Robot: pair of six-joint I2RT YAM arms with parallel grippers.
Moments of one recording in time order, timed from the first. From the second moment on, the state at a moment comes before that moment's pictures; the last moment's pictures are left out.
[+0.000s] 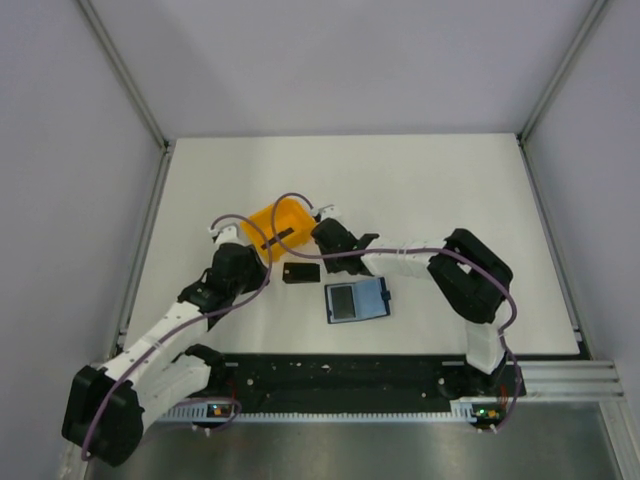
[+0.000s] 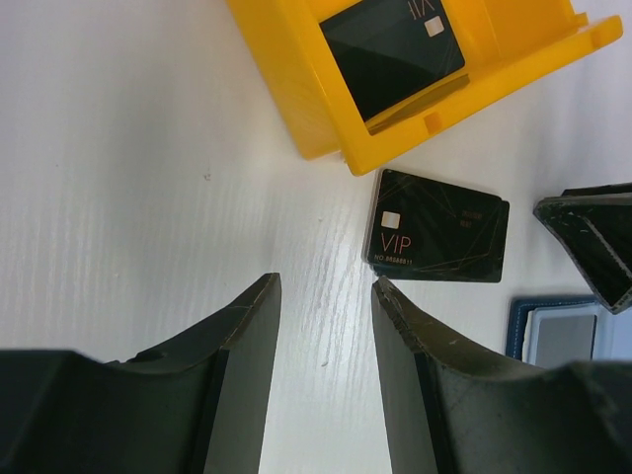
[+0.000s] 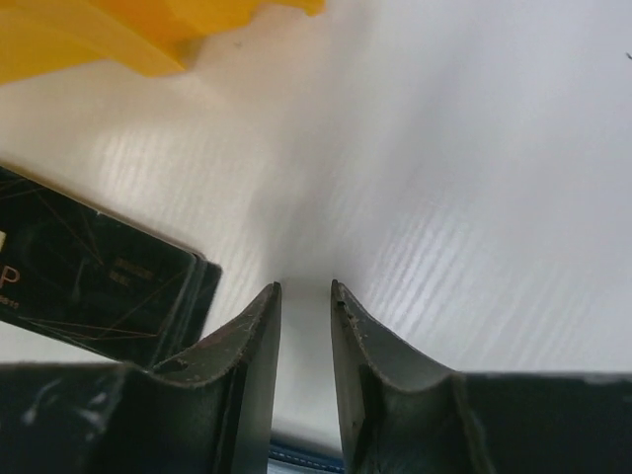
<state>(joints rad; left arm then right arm) -0.41 0.90 0.45 -0.24 -0.18 -0.63 0.91 1.94 1.20 -0.18 0.30 0.39</state>
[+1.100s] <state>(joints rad) -0.39 0.94 0.43 -0.21 -0.12 -0.63 0.89 2.08 1.37 -0.08 0.08 0.24</state>
